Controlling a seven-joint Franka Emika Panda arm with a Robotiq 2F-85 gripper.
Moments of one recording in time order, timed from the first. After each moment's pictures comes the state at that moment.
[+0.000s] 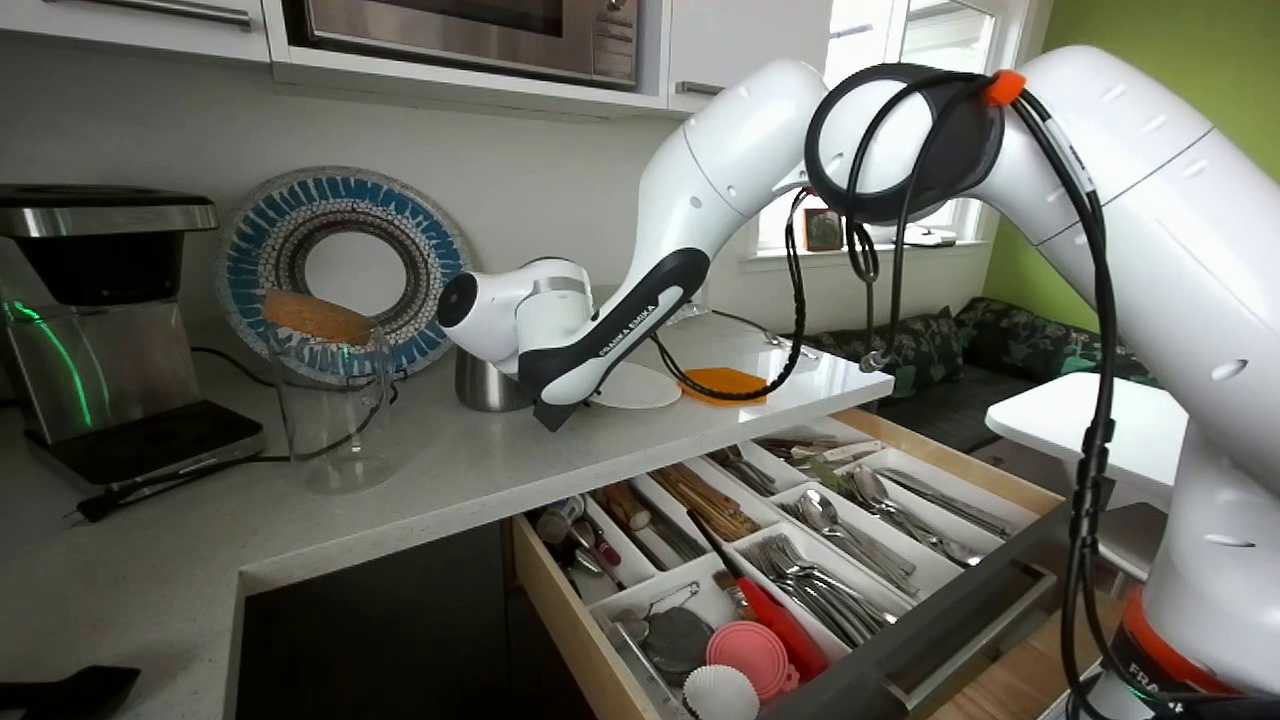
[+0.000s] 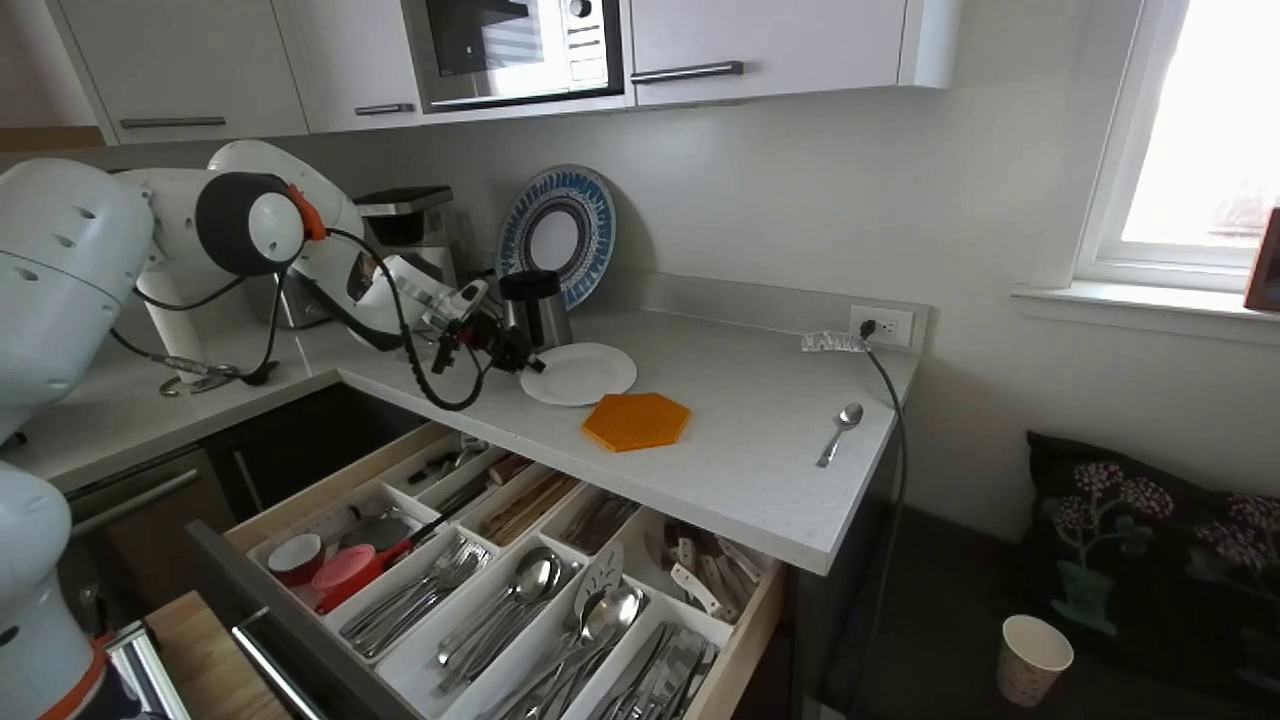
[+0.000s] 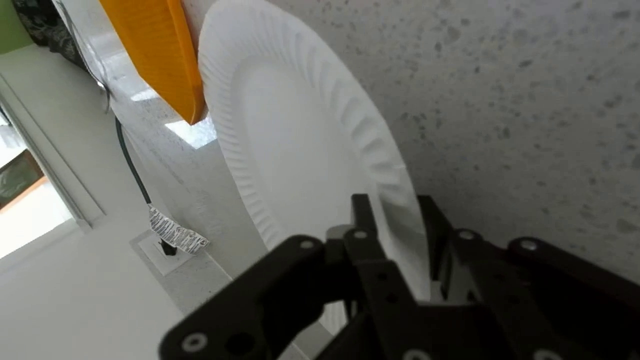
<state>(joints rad) 0.43 0.81 0.09 -1.40 -1.12 1.96 0.99</state>
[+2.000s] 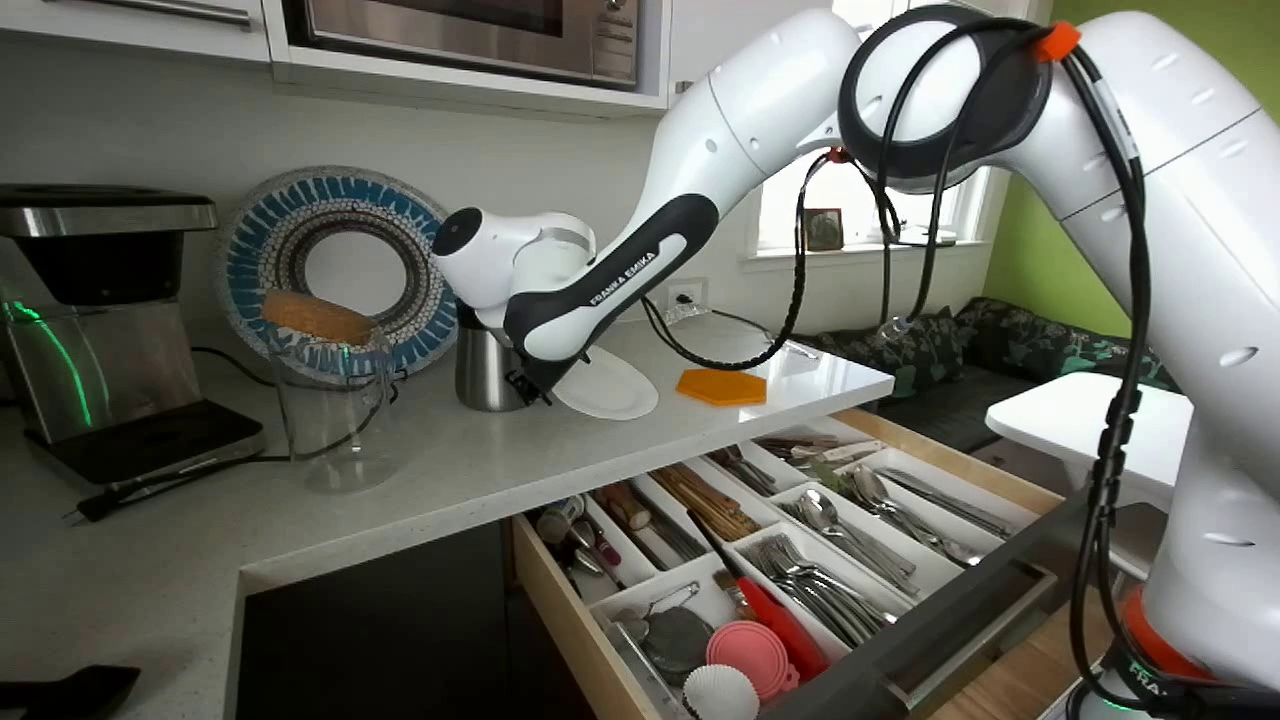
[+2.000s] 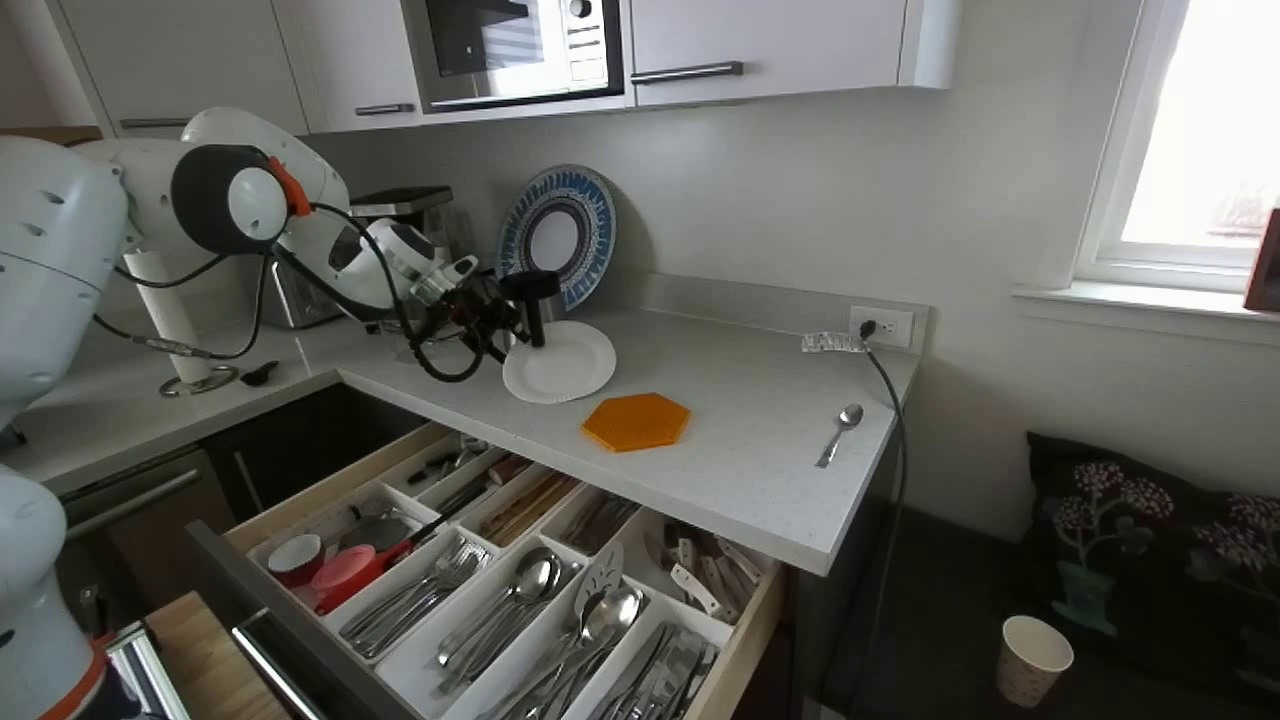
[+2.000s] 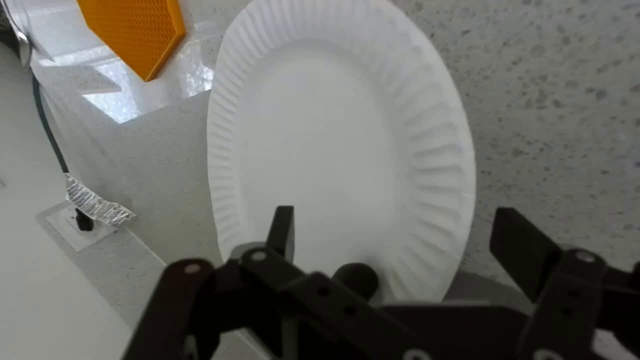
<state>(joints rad) 0.39 0.71 0.14 -1.44 -0.98 2.05 0.75</state>
